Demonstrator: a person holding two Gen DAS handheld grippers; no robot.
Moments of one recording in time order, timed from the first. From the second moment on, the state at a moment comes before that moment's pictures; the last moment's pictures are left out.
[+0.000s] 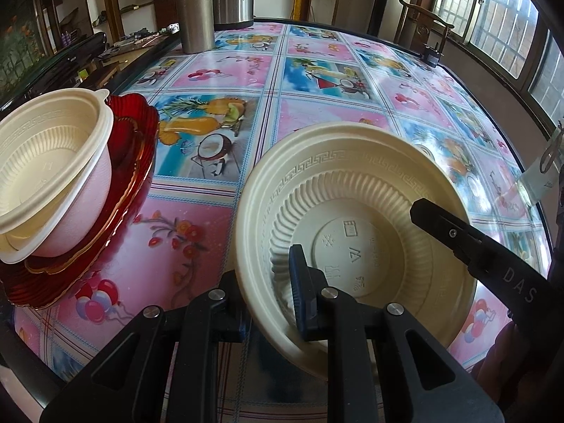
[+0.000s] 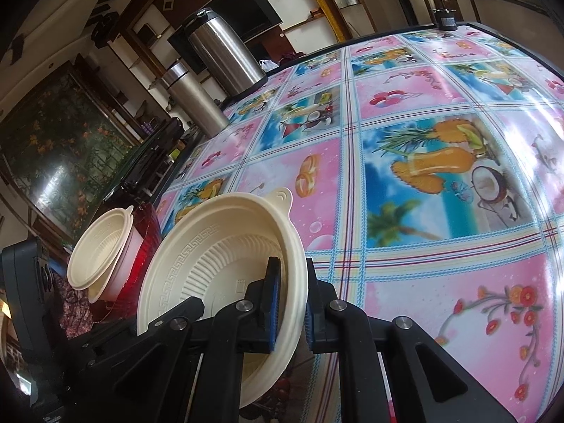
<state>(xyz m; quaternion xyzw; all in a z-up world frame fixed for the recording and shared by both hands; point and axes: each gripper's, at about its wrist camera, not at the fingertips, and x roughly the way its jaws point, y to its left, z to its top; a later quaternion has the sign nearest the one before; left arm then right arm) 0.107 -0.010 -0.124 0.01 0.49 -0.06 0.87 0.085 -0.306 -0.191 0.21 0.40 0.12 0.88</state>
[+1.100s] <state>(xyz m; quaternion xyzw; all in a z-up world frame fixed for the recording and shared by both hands) 0.081 0.032 -0.124 0.00 0.48 -0.06 0.87 0.065 -0.271 -0.191 0.19 0.40 0.15 0.89</state>
